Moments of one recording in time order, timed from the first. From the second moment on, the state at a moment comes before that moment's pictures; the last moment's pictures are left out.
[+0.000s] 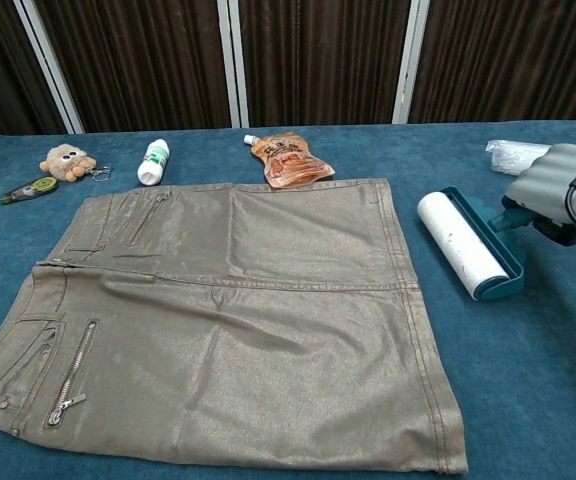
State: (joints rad) left arm -0.09 -1.00 -0.05 -1.68 1.43 1.44 0.02; right arm 0.82 -1.51 0.01 -1.33 -0.76 1.01 -1.09
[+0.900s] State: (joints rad) left arm -0.05 -0.97 -0.03 -1.65 1.52 1.52 -0.13; right arm 0.50 -1.21 0.00 -1.69 -1.27 1.37 -0.40
